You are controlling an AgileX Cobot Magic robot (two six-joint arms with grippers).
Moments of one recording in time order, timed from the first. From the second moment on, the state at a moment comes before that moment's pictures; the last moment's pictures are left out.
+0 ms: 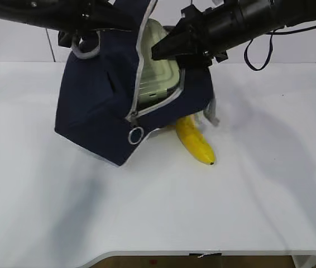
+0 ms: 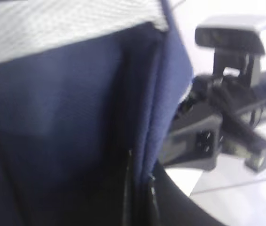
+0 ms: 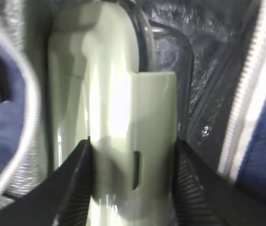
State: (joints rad) left arm -0.24 1.83 -1.45 -1.37 0.87 0.70; right arm 0.13 2.03 -1.73 1.12 1.10 -0.73
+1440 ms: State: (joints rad) left arm -0.16 2.05 -1.45 -1.62 1.14 0.98; right arm 0.22 2.21 -1.74 1.05 1.06 -0.75
